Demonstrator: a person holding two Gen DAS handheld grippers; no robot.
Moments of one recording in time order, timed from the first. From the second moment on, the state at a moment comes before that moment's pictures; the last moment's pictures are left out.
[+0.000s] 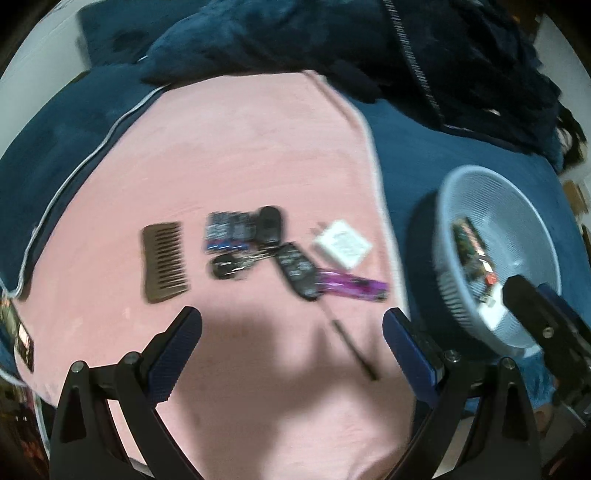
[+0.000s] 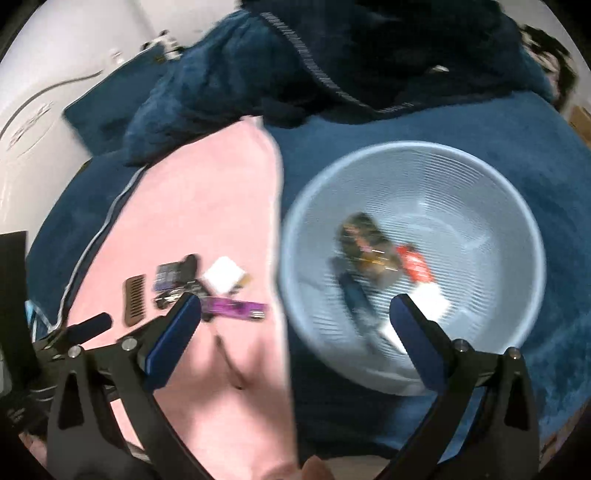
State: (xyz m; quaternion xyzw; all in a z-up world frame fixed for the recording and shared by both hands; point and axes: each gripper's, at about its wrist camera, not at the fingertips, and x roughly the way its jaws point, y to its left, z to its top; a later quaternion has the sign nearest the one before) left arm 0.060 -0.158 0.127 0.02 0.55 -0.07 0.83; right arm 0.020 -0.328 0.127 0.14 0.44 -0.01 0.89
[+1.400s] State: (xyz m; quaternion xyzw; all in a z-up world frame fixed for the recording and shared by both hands) left arm 0.102 -0.012 0.040 -0.08 0.58 0.04 0.81; right arm 0.113 -0.253 0.005 0.18 0.60 0.15 0.77
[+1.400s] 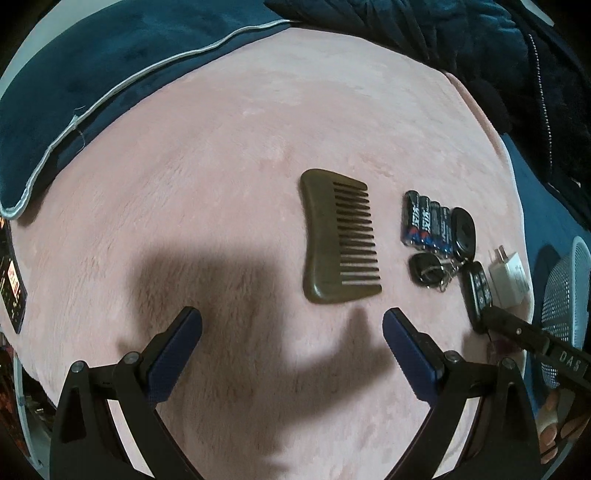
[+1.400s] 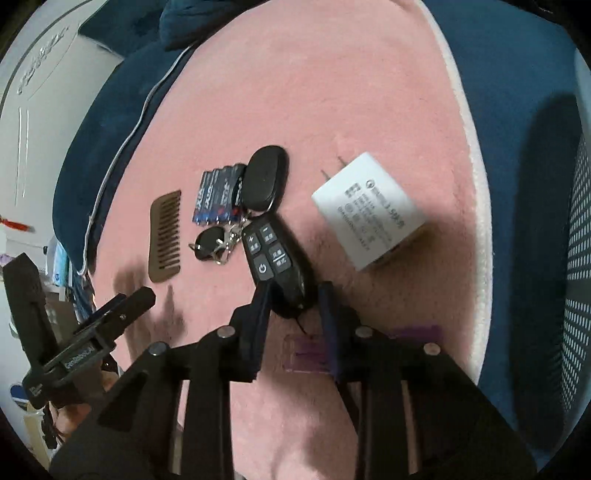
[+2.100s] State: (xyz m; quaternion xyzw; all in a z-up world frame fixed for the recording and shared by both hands) left arm 0.135 -0.039 0.025 0.01 0.57 0.04 0.82; right arm 0.109 -0.275 0.013 0.22 0.58 0.15 0.77
